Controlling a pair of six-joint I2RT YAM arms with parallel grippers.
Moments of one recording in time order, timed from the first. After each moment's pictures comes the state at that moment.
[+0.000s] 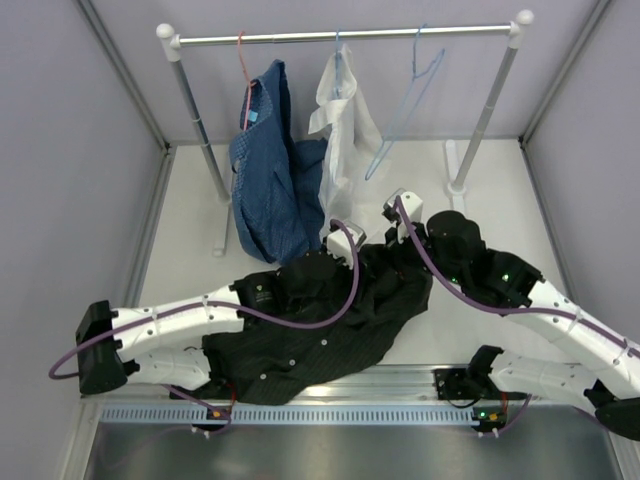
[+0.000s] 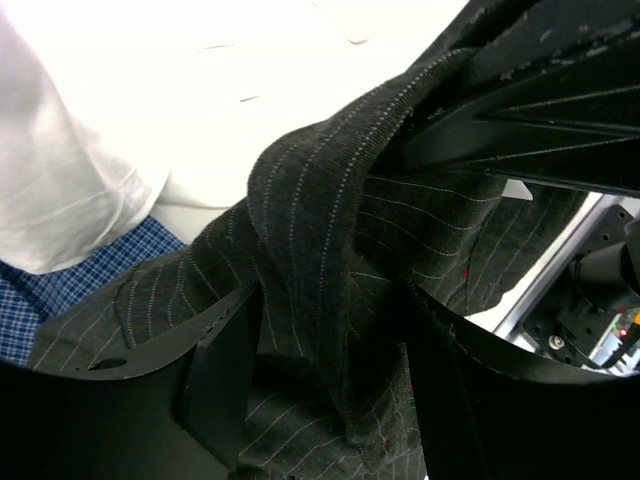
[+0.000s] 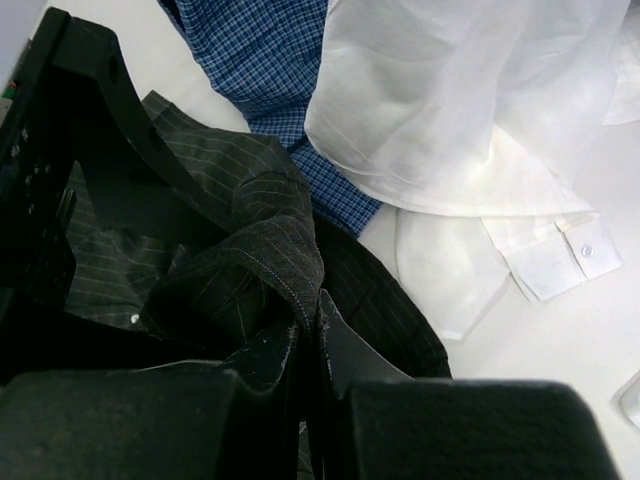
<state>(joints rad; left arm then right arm) -1.19 1.20 0.94 -0.13 -0.33 -0.35 0.88 0.94 1.06 -0.55 0.05 0.03</state>
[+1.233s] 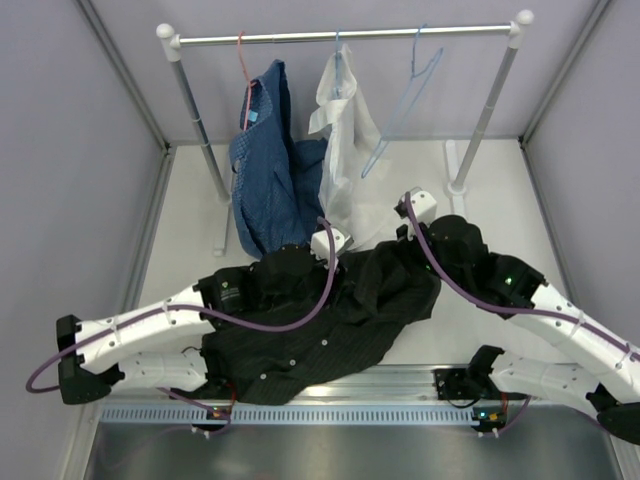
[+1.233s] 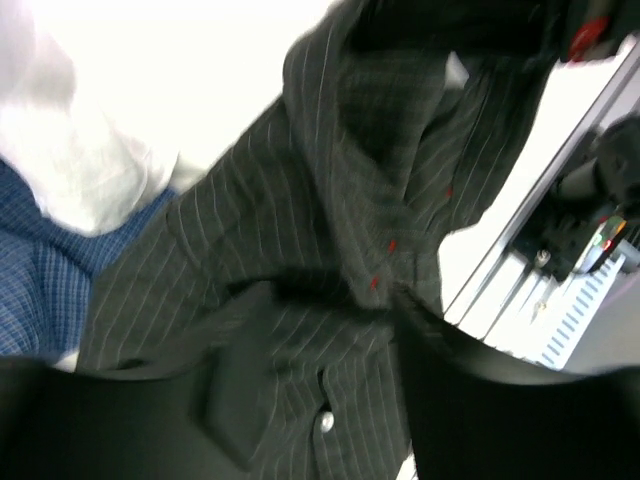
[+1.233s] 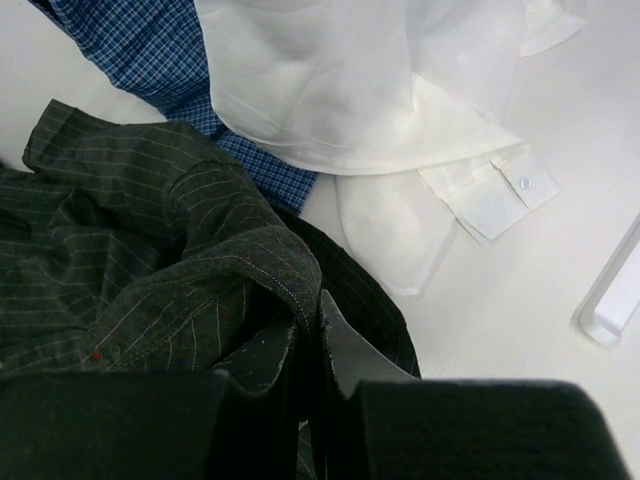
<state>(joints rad) -1.19 1.07 1.05 -0.45 -0.22 -0.26 0.87 0.91 1.03 -0.60 0.23 0.10</state>
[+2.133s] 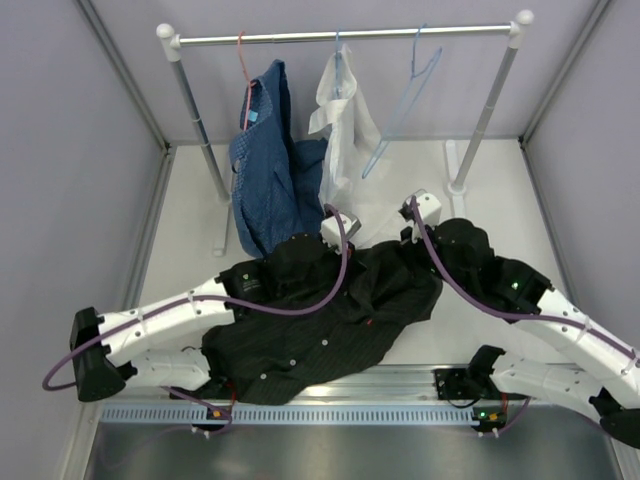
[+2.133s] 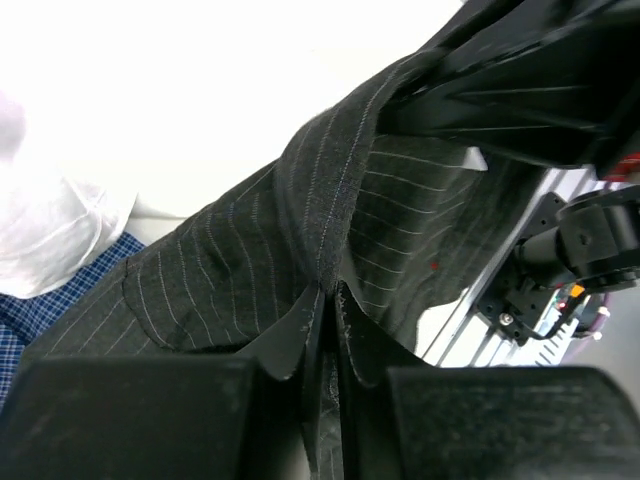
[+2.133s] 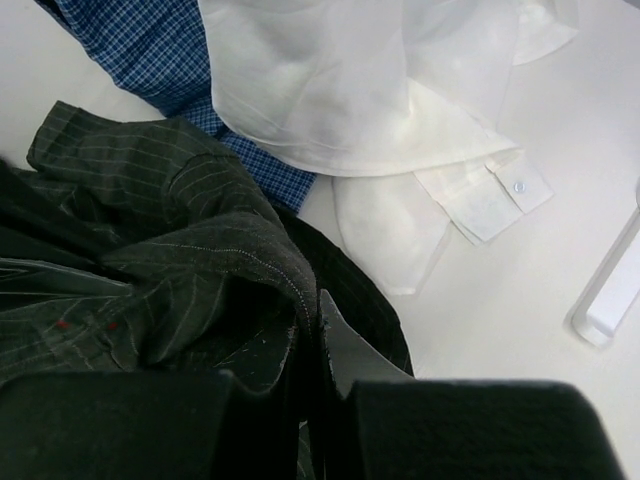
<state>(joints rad) -1.11 1.18 1.01 -0.20 -0.13 -0.35 0.87 0.87 1.01 -0.60 0.22 0.09</state>
